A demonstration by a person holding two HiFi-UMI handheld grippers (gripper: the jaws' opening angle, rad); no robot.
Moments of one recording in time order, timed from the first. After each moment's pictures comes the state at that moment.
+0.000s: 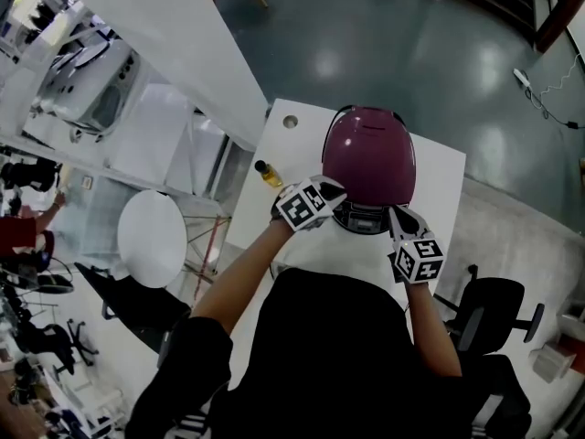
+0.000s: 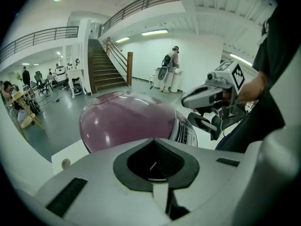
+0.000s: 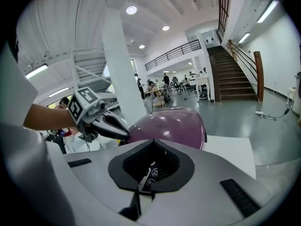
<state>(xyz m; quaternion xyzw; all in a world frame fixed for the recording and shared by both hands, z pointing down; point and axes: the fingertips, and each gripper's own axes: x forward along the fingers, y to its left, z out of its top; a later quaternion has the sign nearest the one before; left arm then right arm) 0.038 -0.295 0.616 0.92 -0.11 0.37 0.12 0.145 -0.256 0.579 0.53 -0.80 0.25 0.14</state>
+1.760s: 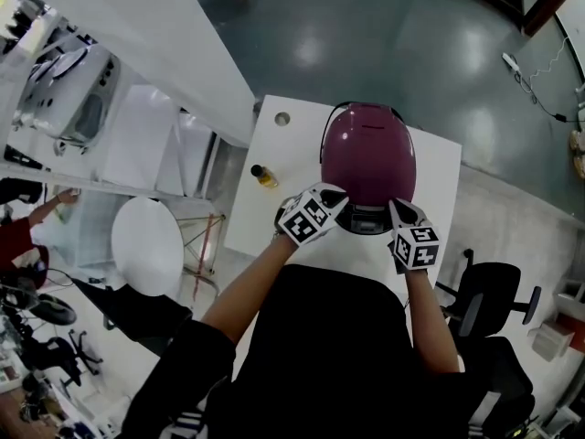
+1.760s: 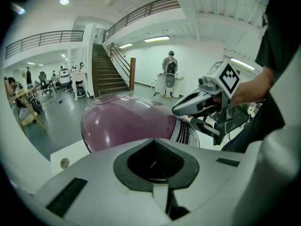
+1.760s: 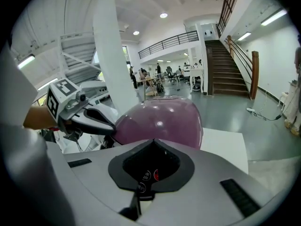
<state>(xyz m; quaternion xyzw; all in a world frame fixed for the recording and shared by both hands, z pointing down) 0.040 -0.291 0.623 0.93 -0.12 0.34 0.12 0.152 -0.274 0.613 0.55 -0.76 0.28 0.21</state>
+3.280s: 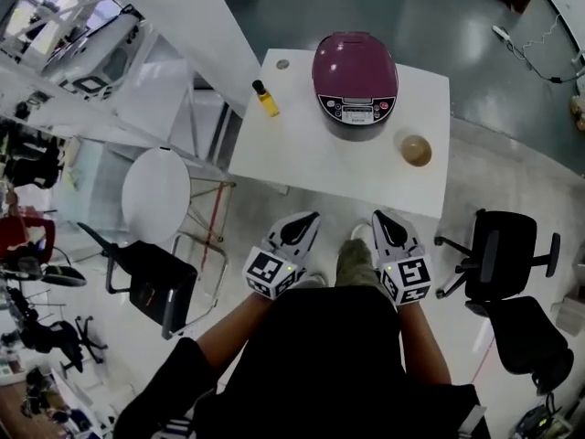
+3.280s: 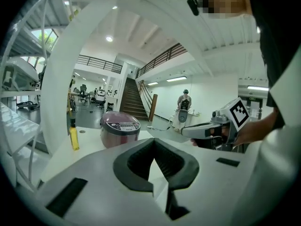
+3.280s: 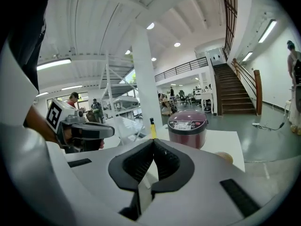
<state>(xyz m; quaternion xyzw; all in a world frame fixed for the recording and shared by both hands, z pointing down) -0.054 0.037 0.535 0.93 -0.32 0.10 0.16 0.074 0.044 0.527 0.53 -0.83 0.16 0.11</state>
